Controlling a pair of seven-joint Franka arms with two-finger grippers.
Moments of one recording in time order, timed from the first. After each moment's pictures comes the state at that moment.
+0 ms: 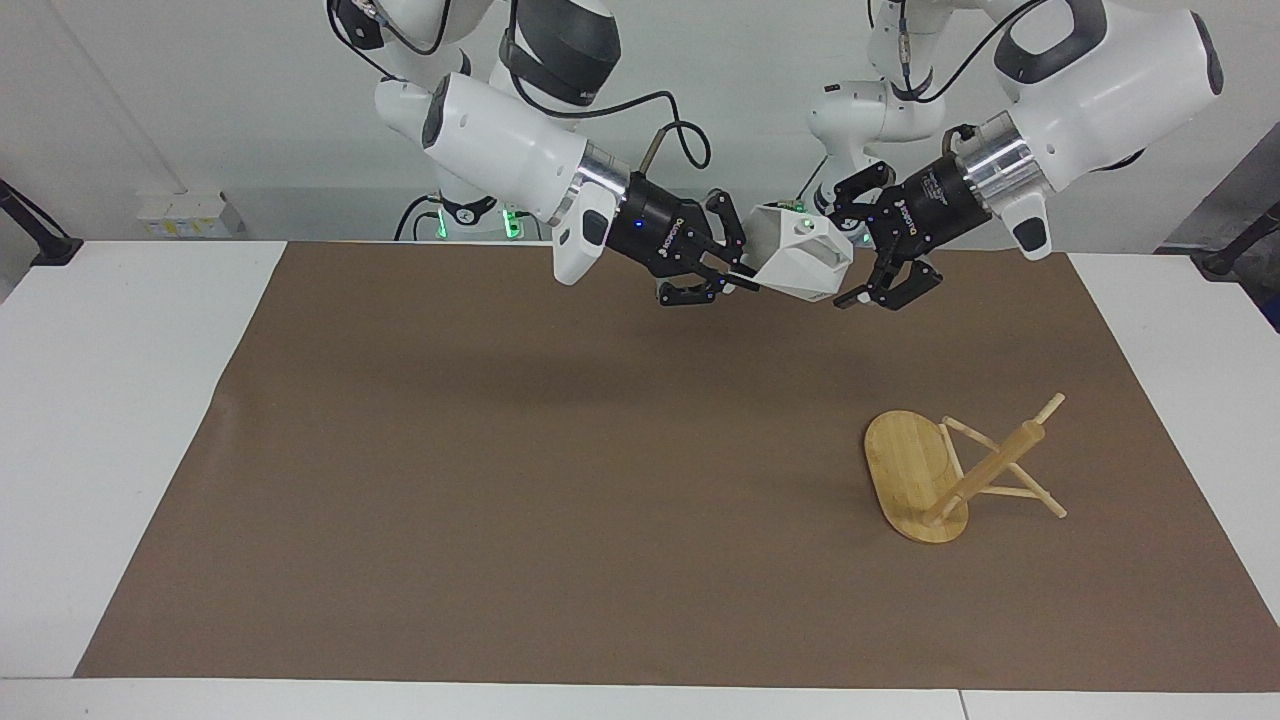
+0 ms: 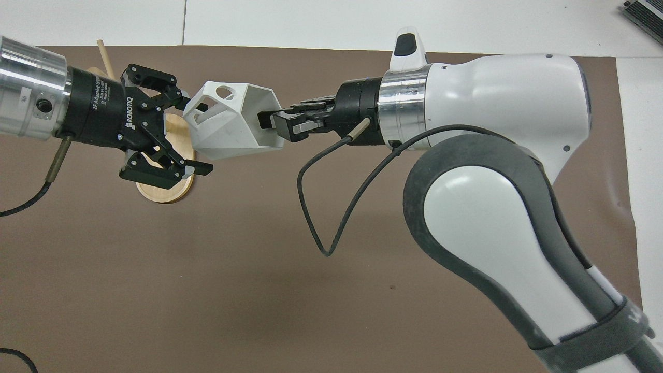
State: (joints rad) left arm -0.06 0.10 -0.15 -1.49 -0.73 1.66 -1.94; right arm -0.04 0.30 0.61 -1.48 0.84 2.27 -0.38
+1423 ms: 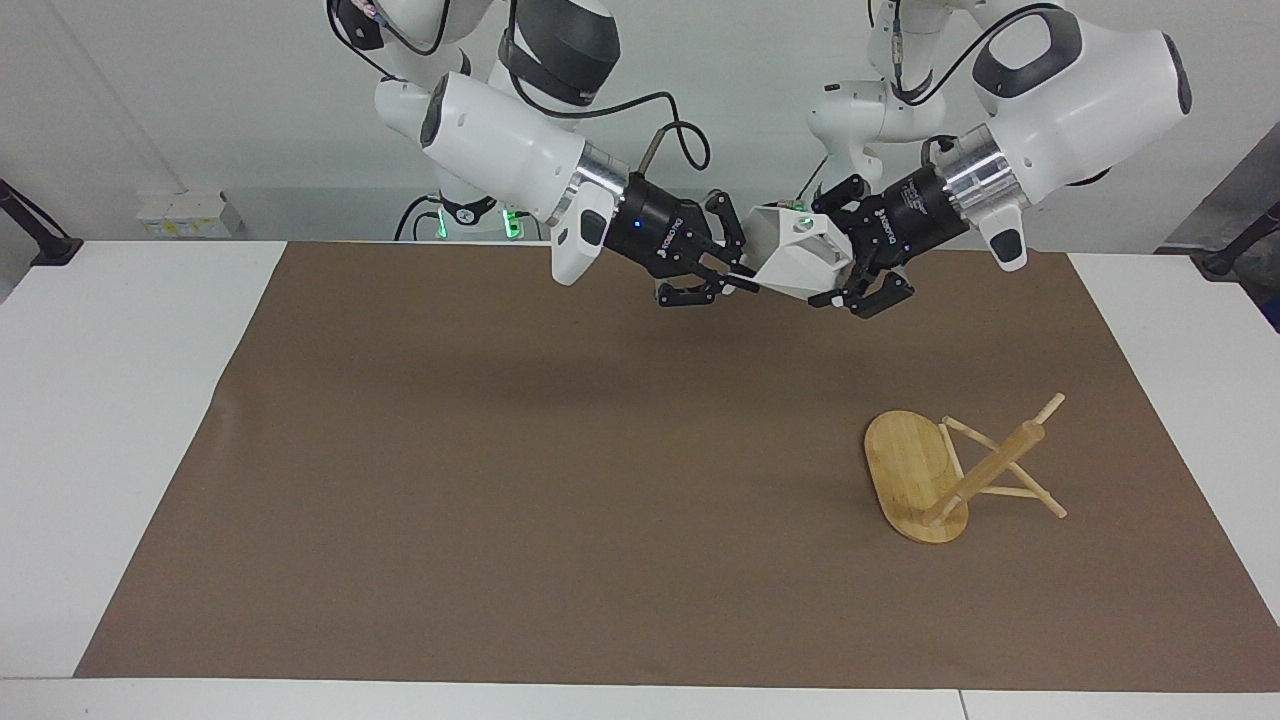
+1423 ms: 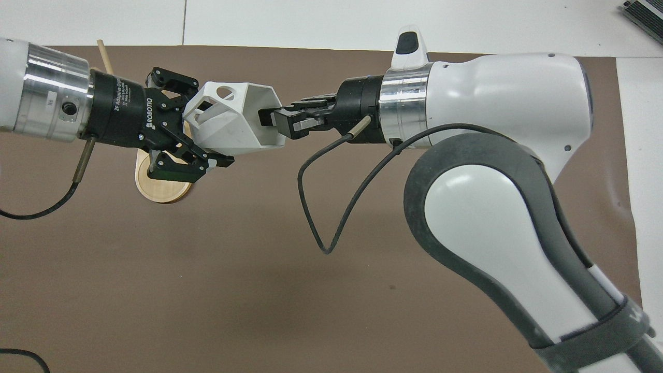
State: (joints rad) left arm -0.07 0.10 -0.16 -1.53 -0.77 1.72 -1.93; right arm -0.04 0.30 0.61 -1.48 0.84 2.27 -0.36
